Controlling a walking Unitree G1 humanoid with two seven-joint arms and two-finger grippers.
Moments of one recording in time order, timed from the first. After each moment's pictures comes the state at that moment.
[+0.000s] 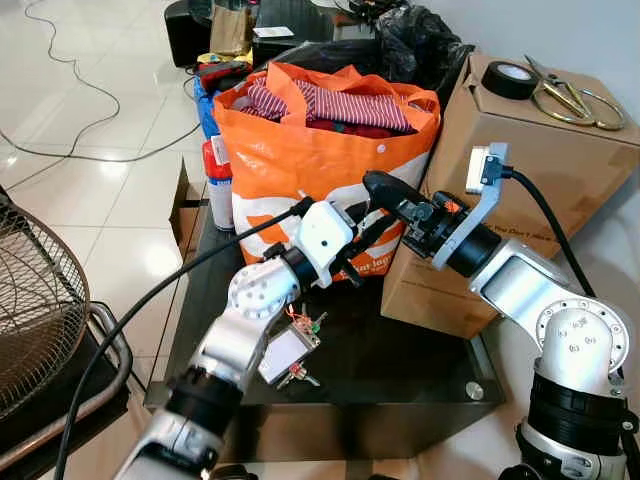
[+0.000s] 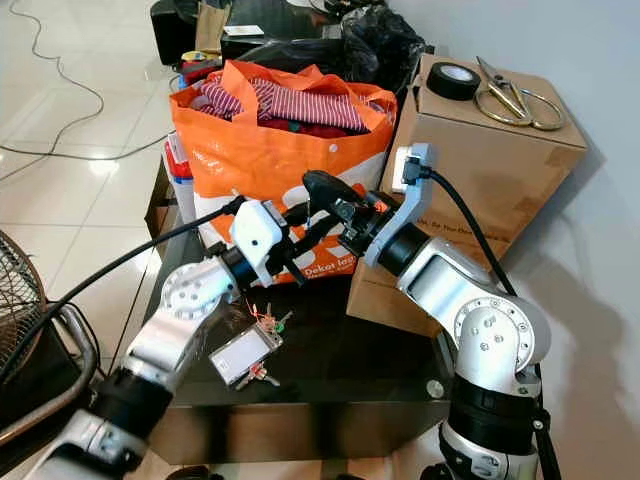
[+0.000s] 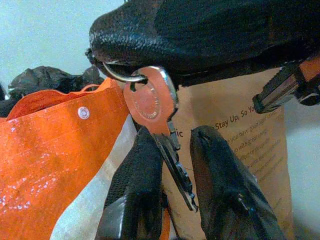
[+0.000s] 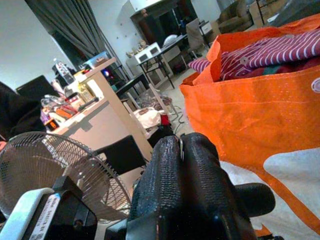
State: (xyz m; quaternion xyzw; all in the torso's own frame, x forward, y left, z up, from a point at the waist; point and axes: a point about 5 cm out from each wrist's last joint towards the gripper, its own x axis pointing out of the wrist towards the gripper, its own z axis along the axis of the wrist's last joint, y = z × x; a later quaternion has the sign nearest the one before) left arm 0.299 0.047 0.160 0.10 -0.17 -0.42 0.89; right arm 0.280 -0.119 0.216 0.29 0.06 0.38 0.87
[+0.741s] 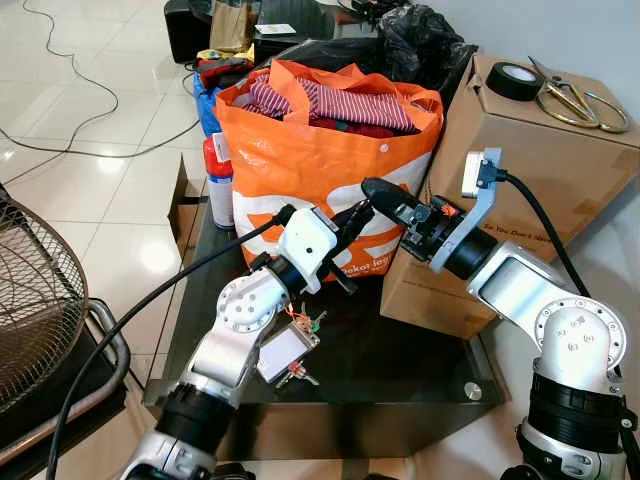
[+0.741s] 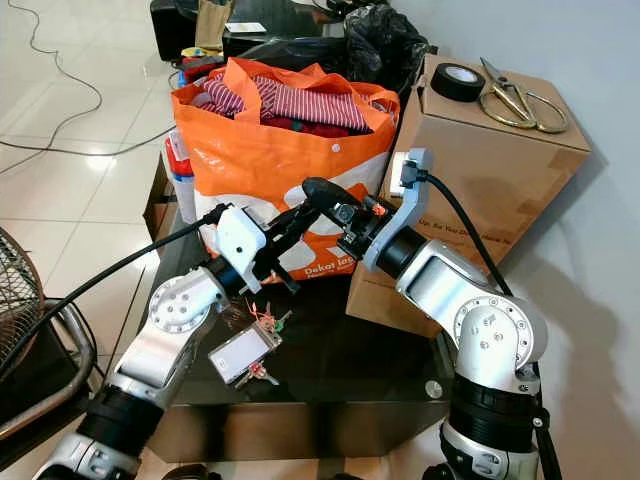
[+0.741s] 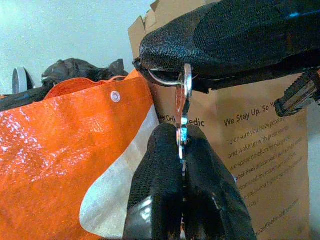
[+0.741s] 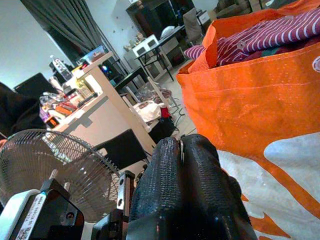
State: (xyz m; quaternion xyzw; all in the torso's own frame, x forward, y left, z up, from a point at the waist) left arm 0.292 0.060 0.156 0.10 -0.17 -0.38 0.90; right arm 0.282 -0.119 0.211 0.31 0.08 0.38 0.87
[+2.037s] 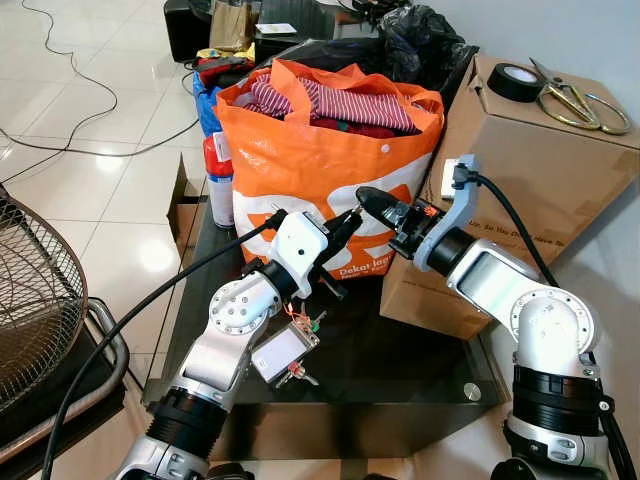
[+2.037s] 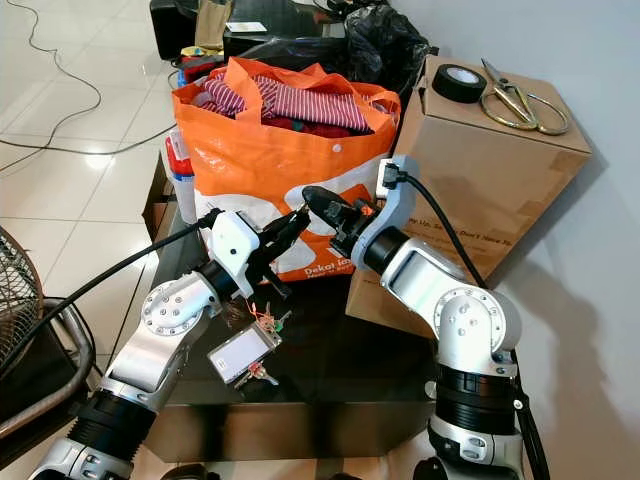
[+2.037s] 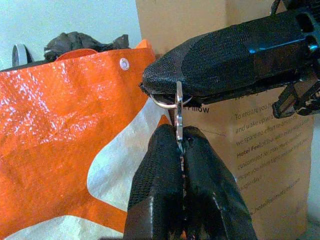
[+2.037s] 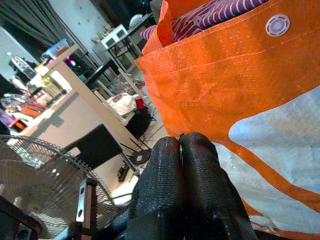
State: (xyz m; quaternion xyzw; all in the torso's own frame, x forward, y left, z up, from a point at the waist) left arm 0.293 0.067 0.146 0.10 -0.13 -0.38 0.91; right arm 0.299 -0.112 0.193 0.31 0.12 0.31 0.89
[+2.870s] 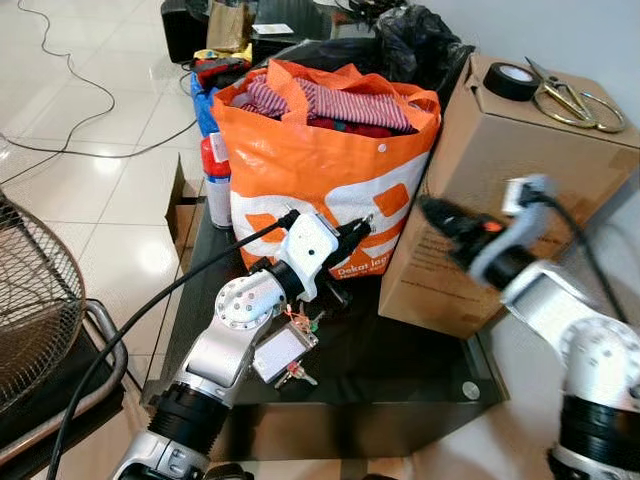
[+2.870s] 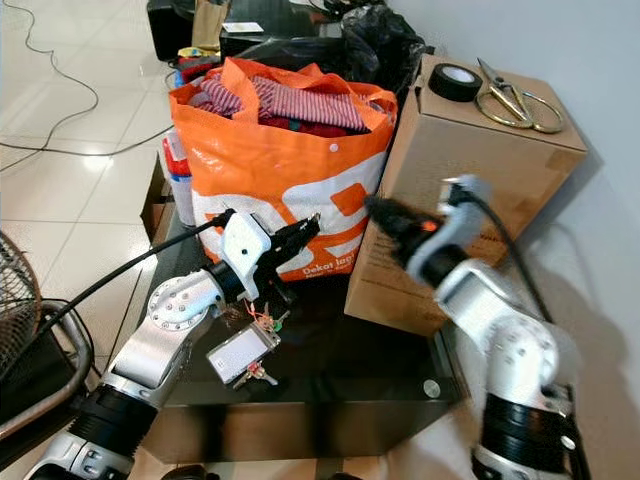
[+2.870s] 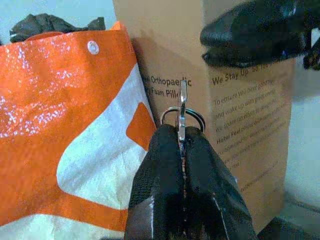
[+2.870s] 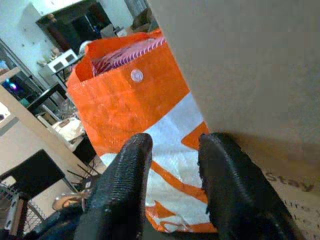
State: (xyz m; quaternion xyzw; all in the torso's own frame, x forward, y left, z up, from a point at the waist) left arm 0.295 0.063 0.143 0.11 -0.09 -0.41 0.90; right arm 0.286 -0.176 0.183 0.29 0.08 0.21 0.93
